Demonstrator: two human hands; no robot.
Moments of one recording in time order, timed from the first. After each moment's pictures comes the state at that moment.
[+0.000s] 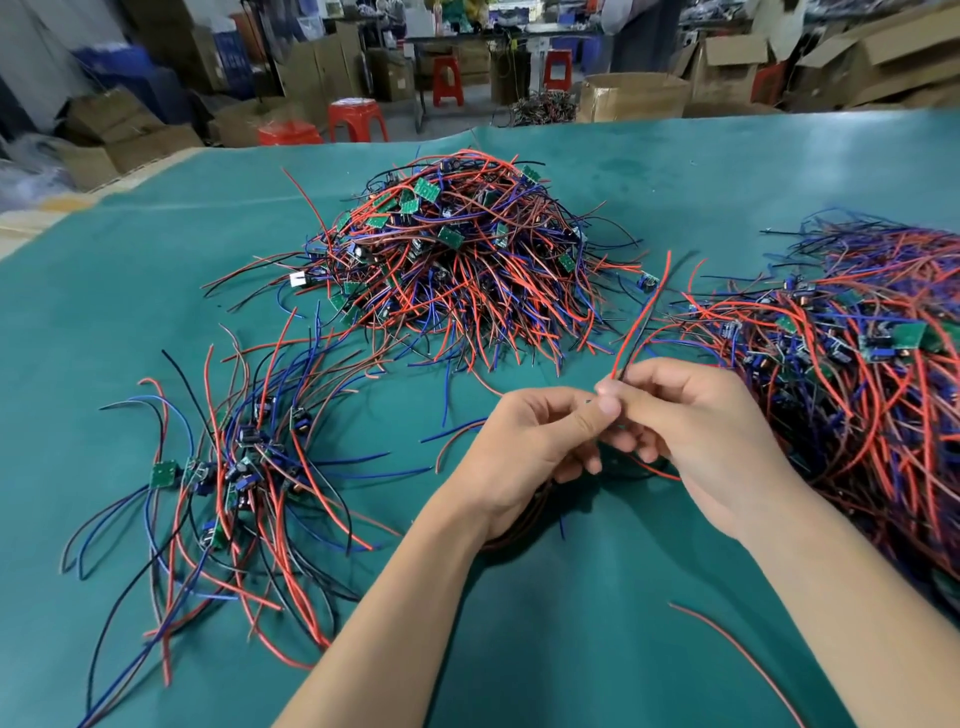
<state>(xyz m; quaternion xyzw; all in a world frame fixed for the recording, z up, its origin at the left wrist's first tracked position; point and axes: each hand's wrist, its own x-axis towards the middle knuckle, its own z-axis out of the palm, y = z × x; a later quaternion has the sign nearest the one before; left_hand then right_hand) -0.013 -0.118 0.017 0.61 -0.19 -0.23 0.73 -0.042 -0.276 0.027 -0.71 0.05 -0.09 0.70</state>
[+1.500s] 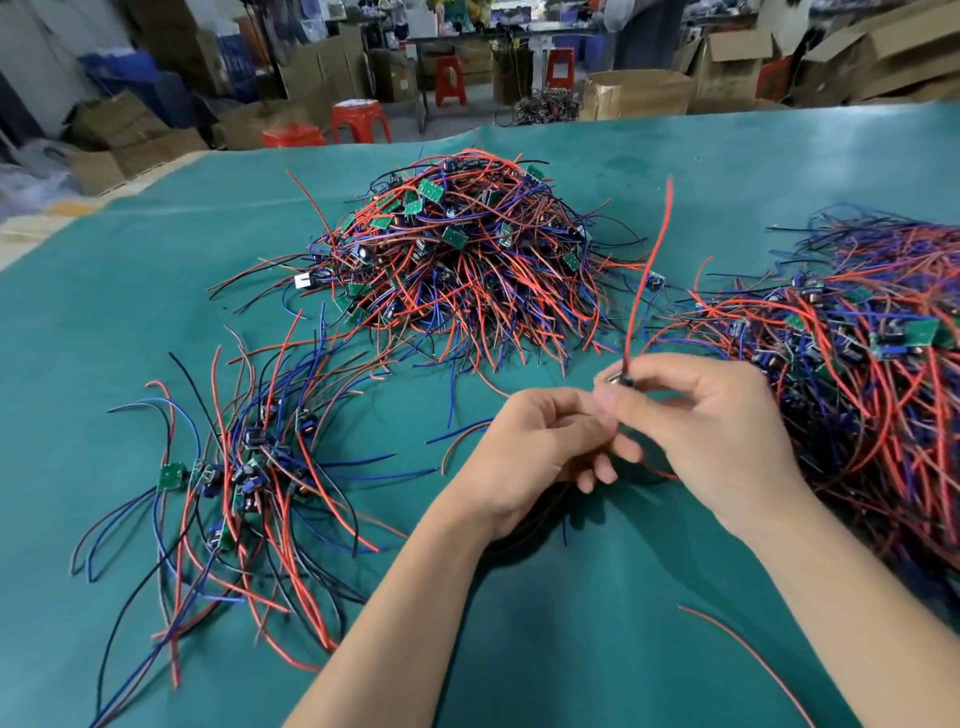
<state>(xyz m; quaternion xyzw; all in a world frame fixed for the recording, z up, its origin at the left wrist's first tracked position) -0.012 -0.116 0.018 0.58 -0.20 -0.26 0.75 -0.045 -0.275 0.028 -0.79 -0.05 -0.18 0.58</state>
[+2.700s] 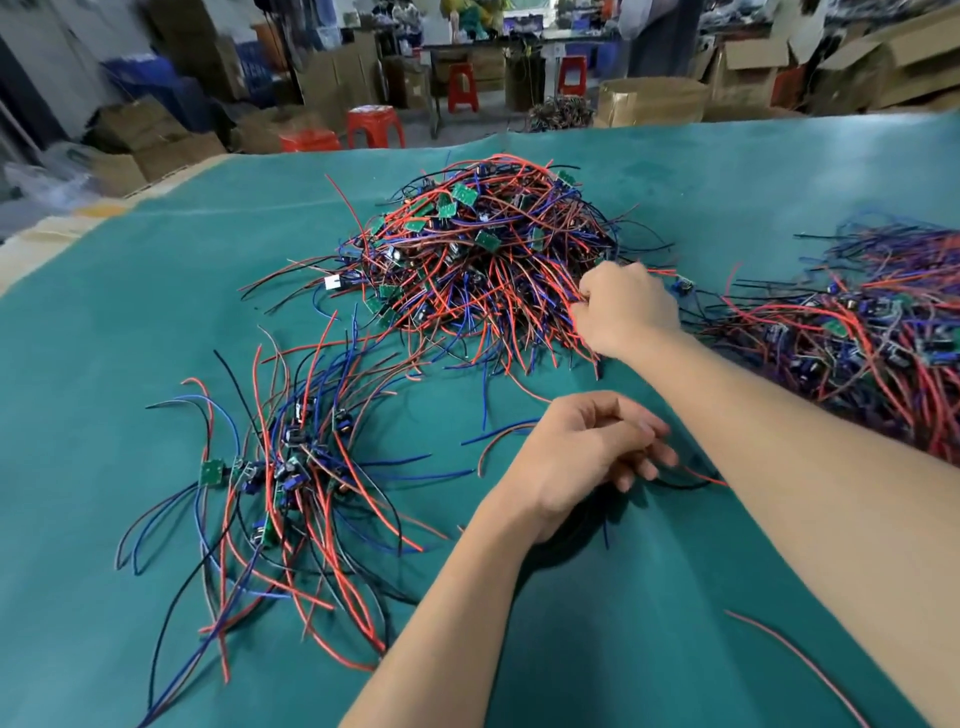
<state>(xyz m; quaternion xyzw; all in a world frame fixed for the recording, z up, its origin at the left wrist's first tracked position) -0.012 -0.118 0.021 0.61 -0.17 -0.25 0.73 0.106 -0.240 0.046 -0.98 0.10 -0.13 0.09</state>
